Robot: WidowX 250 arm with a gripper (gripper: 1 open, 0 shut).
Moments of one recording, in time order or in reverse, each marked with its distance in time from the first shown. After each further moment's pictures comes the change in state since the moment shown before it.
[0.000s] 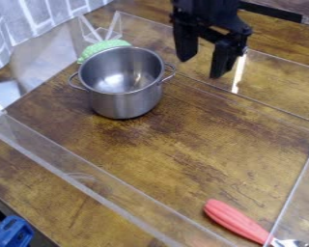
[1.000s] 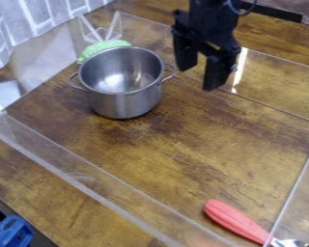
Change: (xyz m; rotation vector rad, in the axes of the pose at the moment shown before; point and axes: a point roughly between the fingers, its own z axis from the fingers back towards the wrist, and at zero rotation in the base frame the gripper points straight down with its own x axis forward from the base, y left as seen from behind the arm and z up) arm 0.004 0.002 -0.015 -0.008 0.008 -0.173
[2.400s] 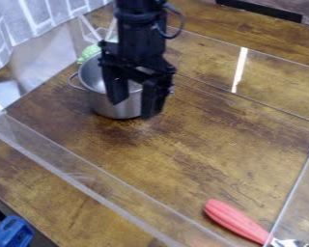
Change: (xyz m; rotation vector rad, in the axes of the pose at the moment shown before) arm -0.085 -0.003 -0.005 -0.081 0.207 0.245
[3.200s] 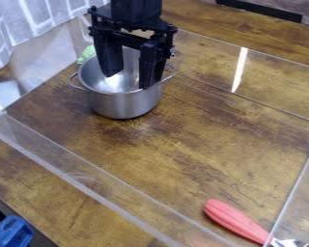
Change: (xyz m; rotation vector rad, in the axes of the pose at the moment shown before) arm -0.006 0.019 0.033 -0.025 -0.022 0.138
